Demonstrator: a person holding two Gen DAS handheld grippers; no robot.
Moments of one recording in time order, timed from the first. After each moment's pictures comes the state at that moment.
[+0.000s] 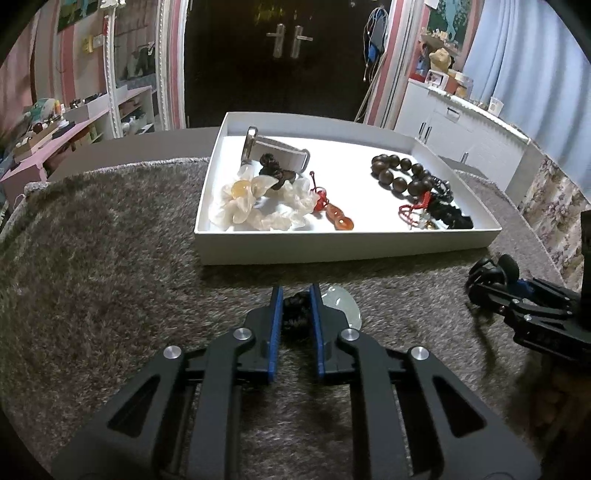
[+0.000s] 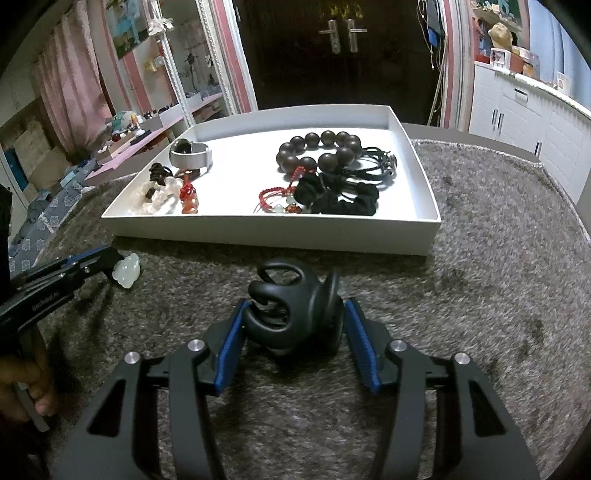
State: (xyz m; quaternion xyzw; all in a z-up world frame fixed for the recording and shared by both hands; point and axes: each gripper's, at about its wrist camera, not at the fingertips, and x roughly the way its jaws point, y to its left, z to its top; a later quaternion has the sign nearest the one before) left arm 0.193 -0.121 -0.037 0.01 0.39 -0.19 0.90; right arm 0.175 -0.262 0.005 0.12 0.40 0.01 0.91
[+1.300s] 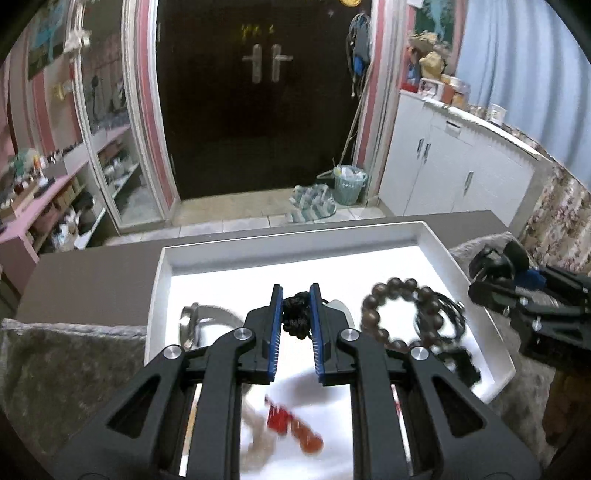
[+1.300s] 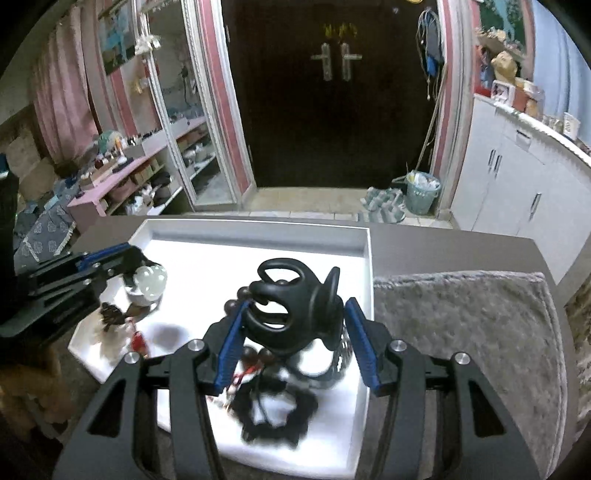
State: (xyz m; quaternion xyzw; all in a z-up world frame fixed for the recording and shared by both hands) left arm 0.346 -0.218 0.031 0.05 0.36 -0.19 0.91; right arm 0.316 -0.332 0.078 0.09 0.38 -0.01 0.92
